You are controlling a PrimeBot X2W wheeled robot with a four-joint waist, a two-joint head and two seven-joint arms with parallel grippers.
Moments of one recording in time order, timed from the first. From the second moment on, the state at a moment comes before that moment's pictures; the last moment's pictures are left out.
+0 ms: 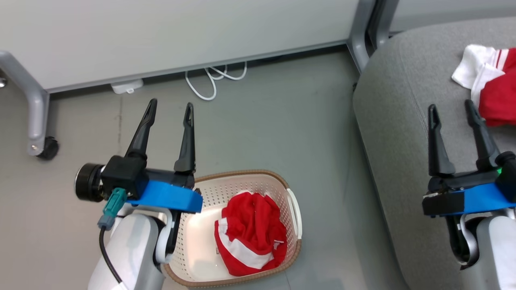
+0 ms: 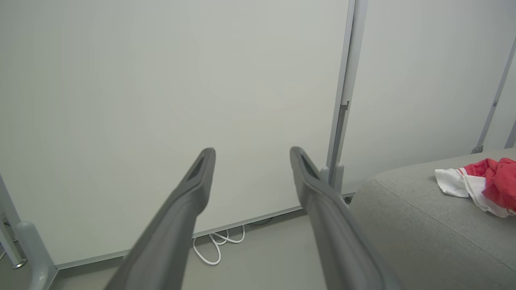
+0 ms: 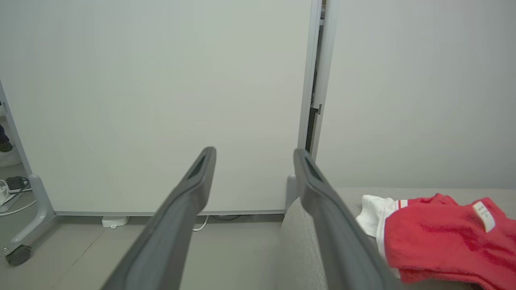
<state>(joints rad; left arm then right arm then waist) -0.38 0.13 -0.30 0.24 -0.26 0.01 -0.26 -0.30 -0.14 -0.07 0.14 0.12 0.13 -0.26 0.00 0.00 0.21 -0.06</state>
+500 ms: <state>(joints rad) -0.21 0.07 -0.13 0.26 -0.20 -0.05 -0.26 -0.17 -0.10 -0.03 0.16 0.13 0.13 -0.26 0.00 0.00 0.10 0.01</state>
